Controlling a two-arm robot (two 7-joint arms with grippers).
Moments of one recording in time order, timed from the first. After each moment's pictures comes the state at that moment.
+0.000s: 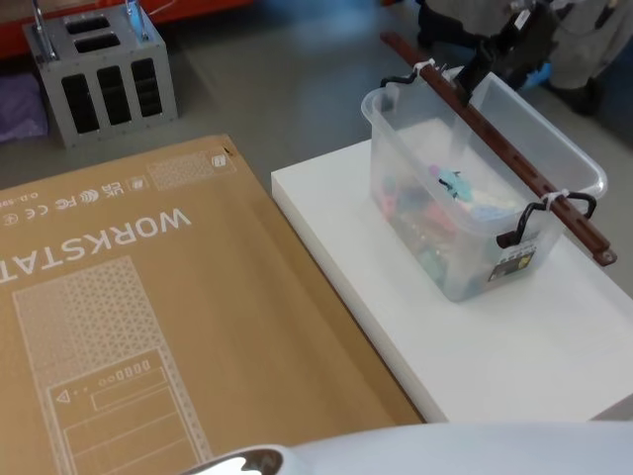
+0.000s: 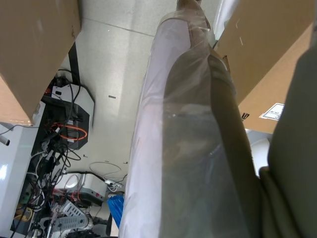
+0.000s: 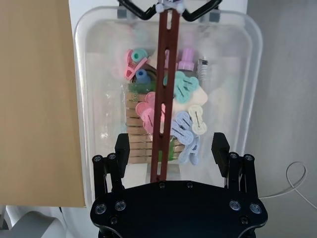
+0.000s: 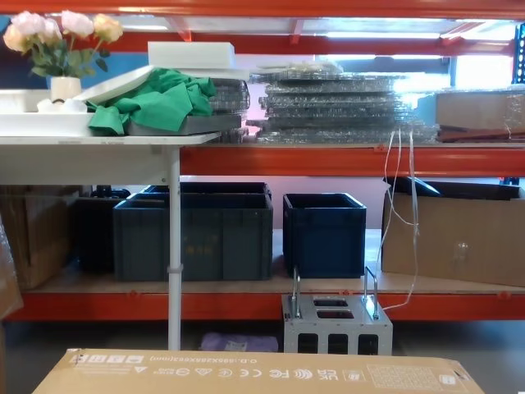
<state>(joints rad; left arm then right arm) -1.47 0.98 1.56 -0.90 0.05 0.15 -1.47 1.04 1.15 -0.85 -1.36 -0.21 0.12 1.45</state>
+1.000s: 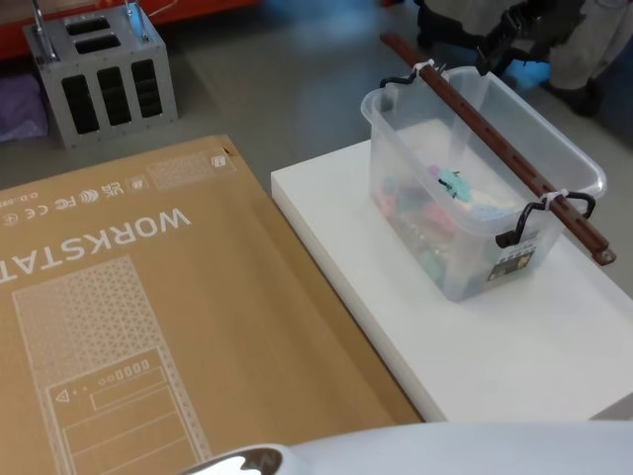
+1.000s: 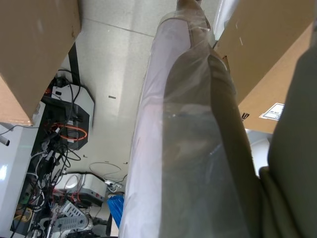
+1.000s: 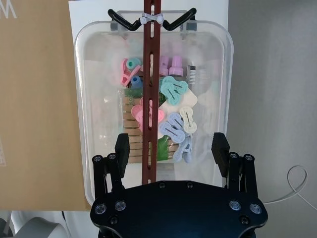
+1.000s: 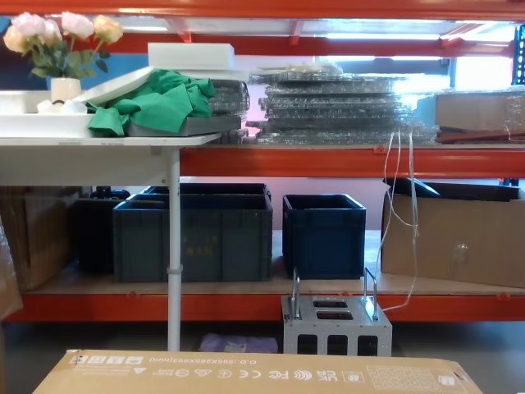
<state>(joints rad) -1.47 0.98 1.56 -0.90 0.05 0.15 -1.47 1.02 1.21 -0.78 -1.41 -0.19 0.14 1.45</state>
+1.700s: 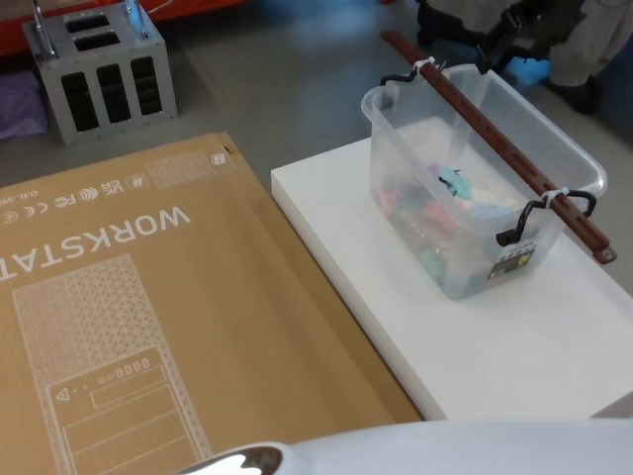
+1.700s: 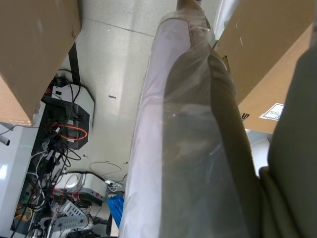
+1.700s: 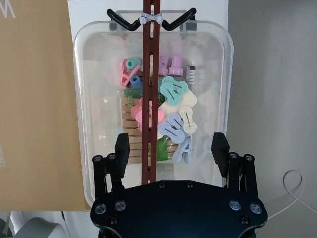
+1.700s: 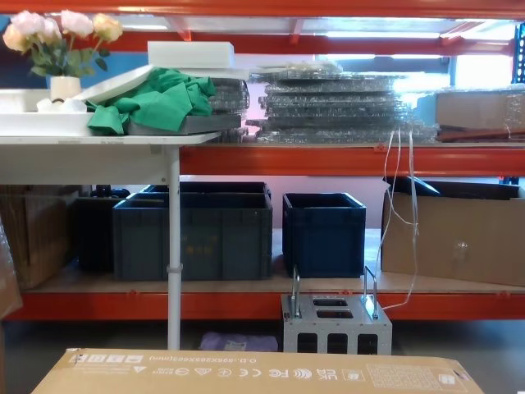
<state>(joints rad) -1.47 0.98 1.56 -0.90 0.05 0.15 -1.47 1.02 1.21 -0.78 -1.41 -0.19 0.14 1.45</state>
